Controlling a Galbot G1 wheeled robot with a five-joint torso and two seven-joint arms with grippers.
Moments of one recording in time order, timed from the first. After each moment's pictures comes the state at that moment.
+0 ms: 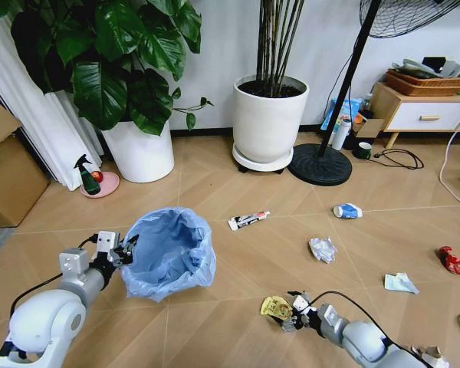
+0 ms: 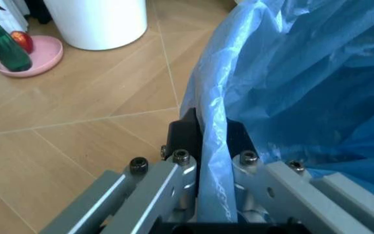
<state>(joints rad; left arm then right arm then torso) 1.43 -1.07 -0.70 -2.14 -0.52 0.63 0.04 -1.20 0.98 0.08 1.37 0.15 -0.01 -0.42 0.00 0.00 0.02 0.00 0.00</state>
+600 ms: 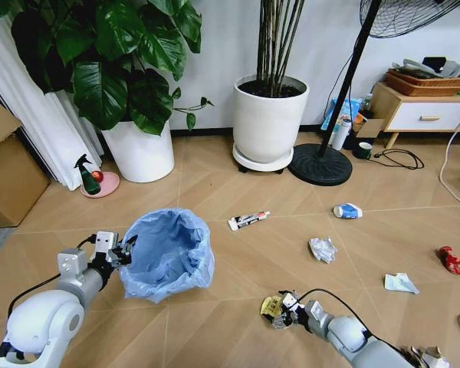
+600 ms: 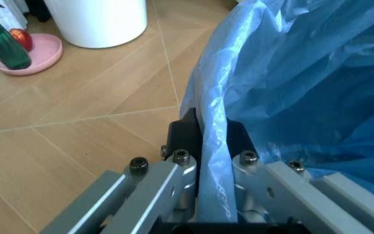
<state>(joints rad) 1.42 -1.07 -0.69 -2.13 -0.52 0.63 0.04 -1.13 1.06 0.05 1.23 0.12 0.00 -0.44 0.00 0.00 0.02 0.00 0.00</state>
